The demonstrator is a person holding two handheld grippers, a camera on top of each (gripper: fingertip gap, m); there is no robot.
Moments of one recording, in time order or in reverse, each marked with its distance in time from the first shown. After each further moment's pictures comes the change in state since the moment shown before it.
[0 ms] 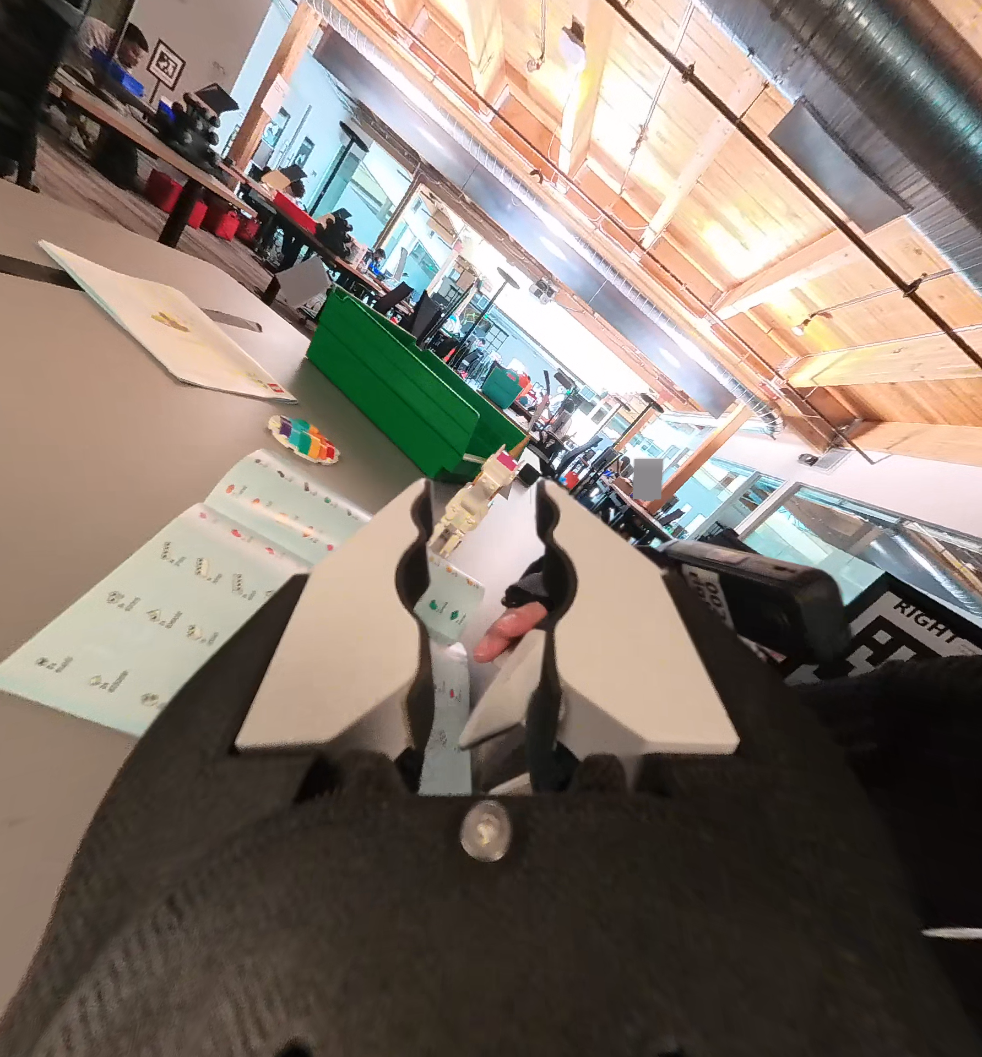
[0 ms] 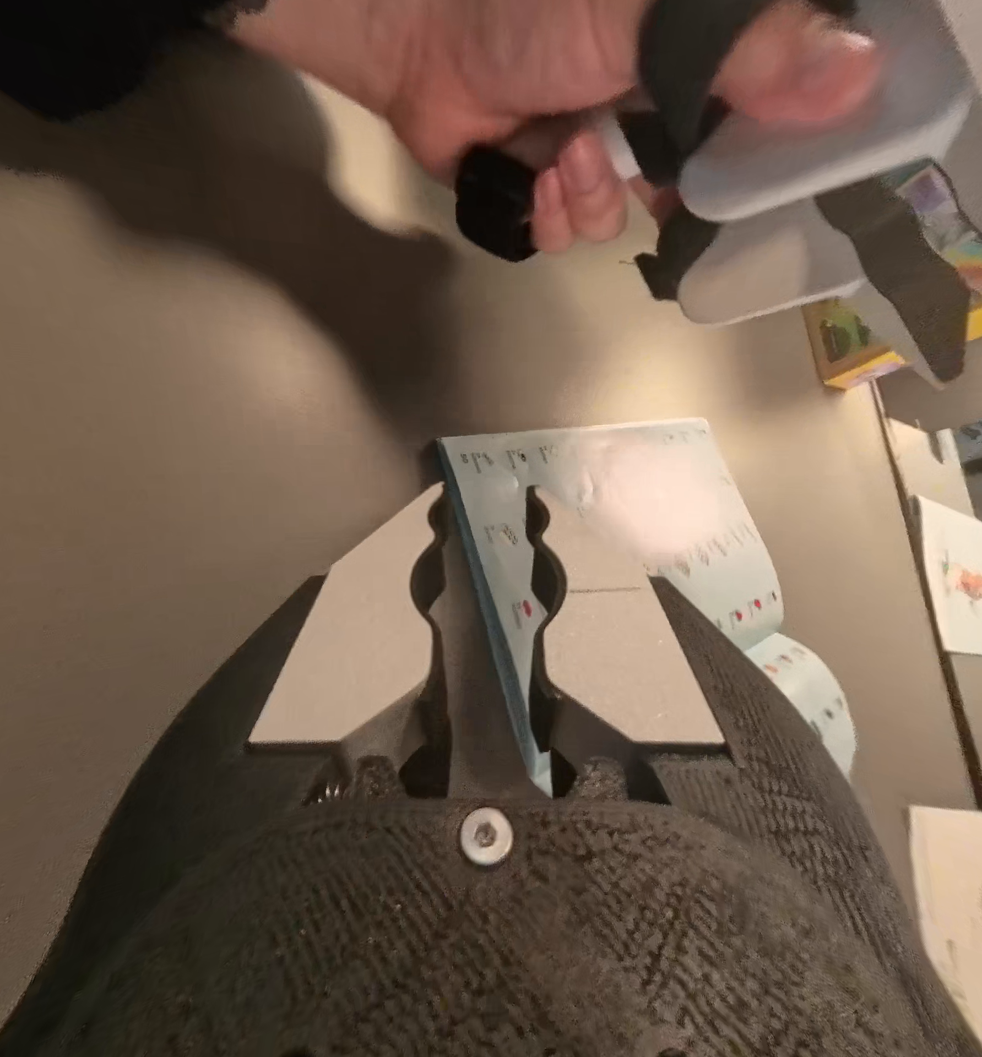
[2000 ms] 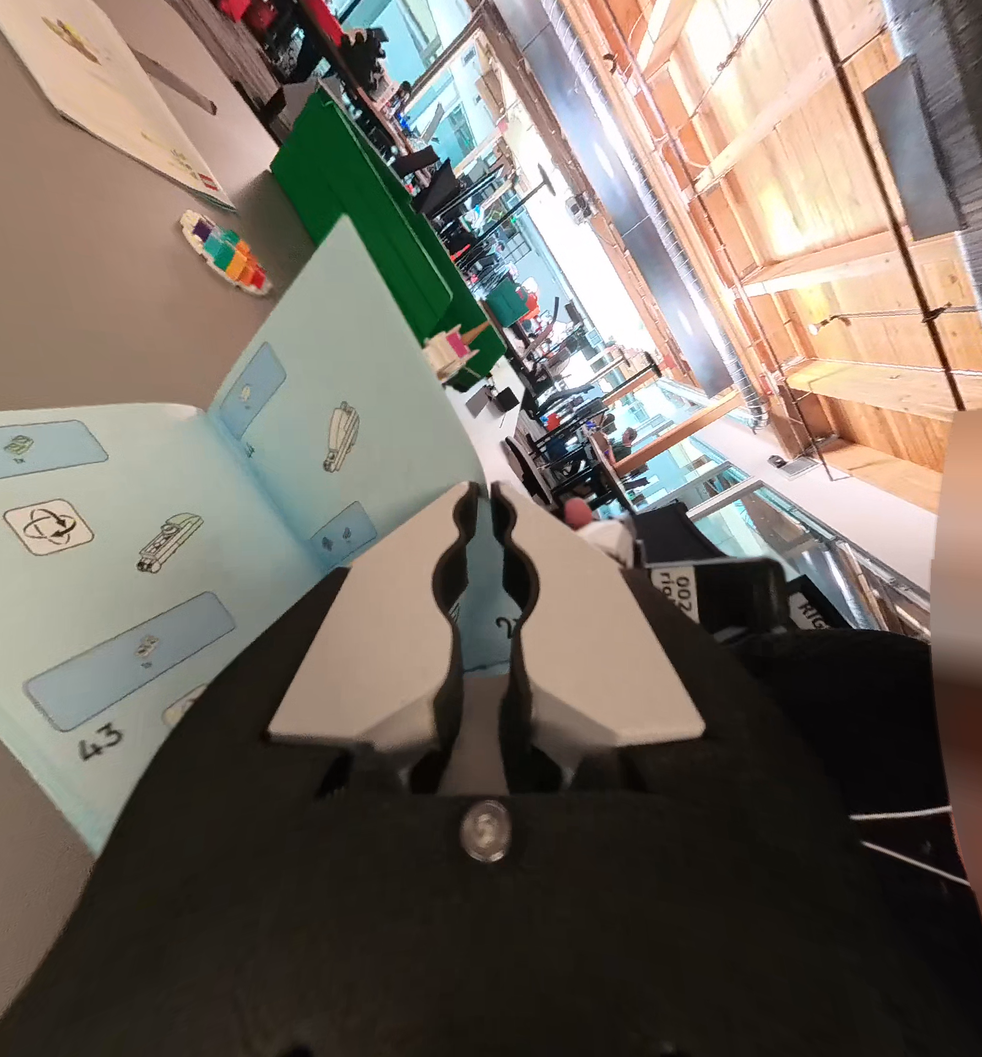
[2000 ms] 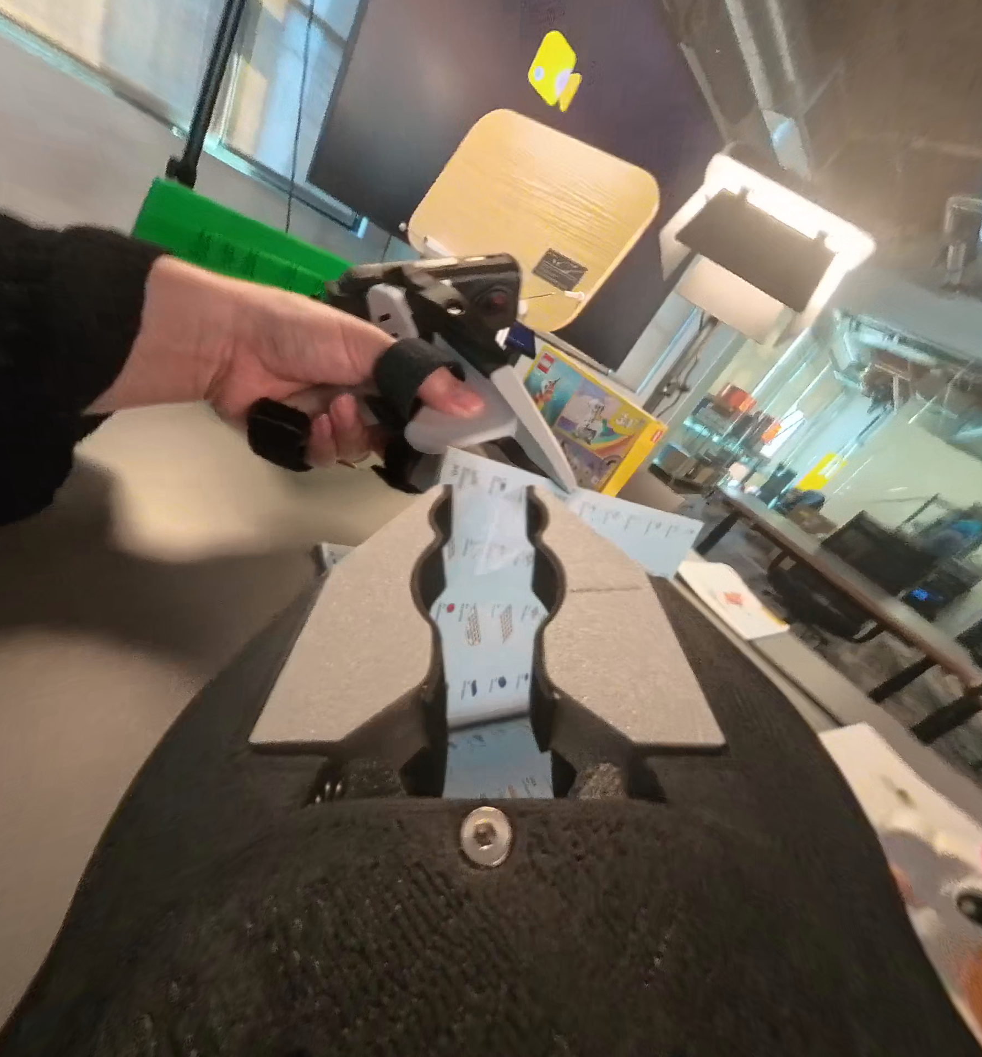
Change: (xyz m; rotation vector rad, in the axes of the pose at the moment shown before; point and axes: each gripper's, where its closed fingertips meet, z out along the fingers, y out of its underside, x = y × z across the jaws) left arm 0.046 0.050 0.003 -0.162 -0.064 -0.250; right arm 0.010 -0.065 -0.093 0.508 0.523 0.215
